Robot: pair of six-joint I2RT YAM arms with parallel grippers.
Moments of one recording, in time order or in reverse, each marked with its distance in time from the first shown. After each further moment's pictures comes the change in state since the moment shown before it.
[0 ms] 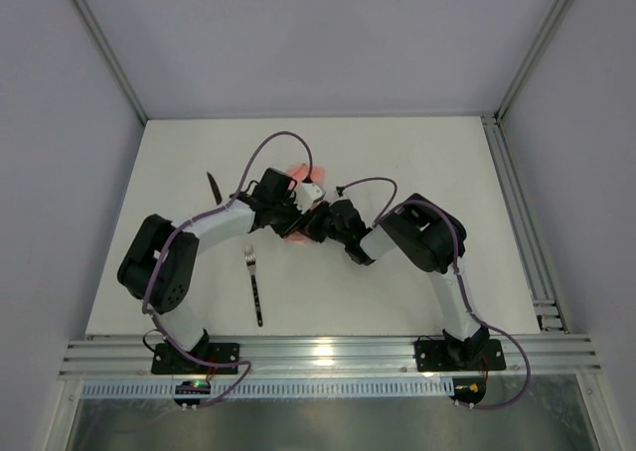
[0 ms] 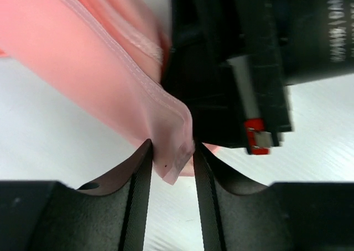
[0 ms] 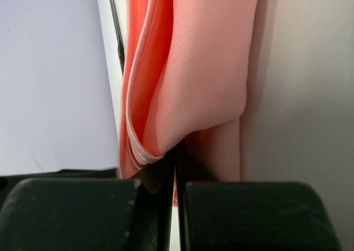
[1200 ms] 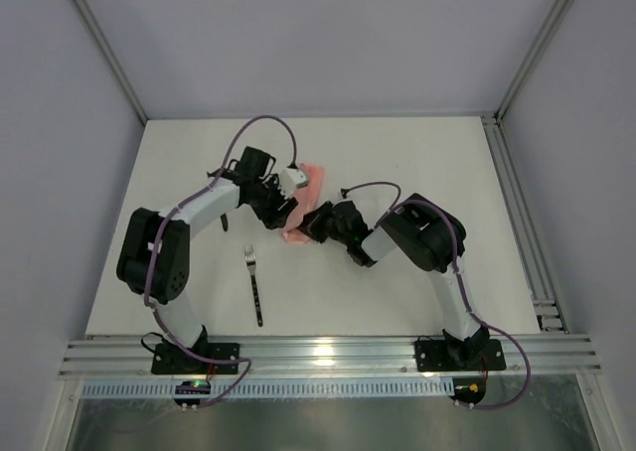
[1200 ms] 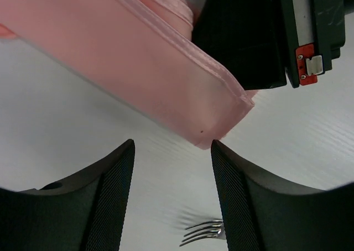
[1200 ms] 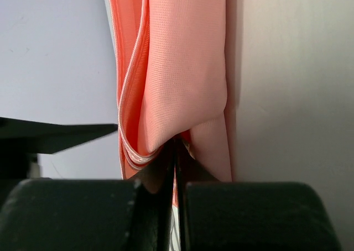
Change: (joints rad) left arm 0.176 0.030 0.198 -0.294 0.213 0.177; right arm -0.010 0.013 -0.022 0.055 0.014 0.100
